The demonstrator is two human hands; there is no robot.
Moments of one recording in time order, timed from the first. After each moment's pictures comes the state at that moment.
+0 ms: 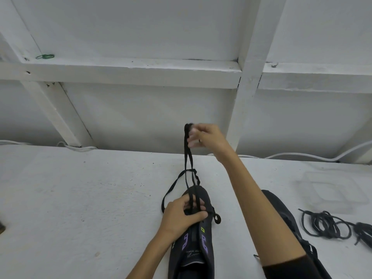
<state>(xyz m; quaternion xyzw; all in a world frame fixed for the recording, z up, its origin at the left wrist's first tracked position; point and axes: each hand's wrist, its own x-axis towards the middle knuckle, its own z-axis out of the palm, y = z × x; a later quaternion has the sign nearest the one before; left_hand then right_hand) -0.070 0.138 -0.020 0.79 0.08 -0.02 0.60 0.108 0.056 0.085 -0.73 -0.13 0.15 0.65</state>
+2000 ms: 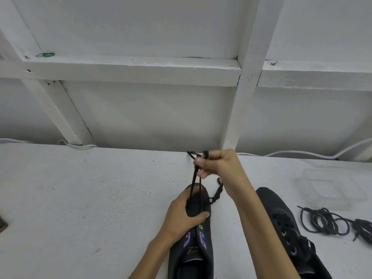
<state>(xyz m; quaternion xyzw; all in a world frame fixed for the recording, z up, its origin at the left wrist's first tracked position) -0.071 0.135 -0.032 0.83 0.04 0.04 0.56 0.015 0.010 0.088 -0.68 -0.11 0.17 0.71</state>
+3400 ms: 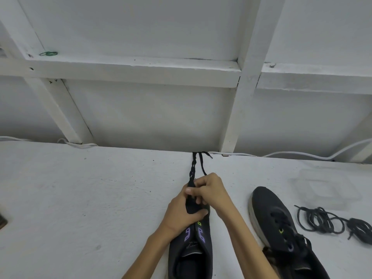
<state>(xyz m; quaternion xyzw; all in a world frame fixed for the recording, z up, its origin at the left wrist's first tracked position) -0.068 0.136 -0.032 0.85 0.06 0.01 0.53 -0.004 0.023 0.026 -0.82 -0.13 0.19 0.53</state>
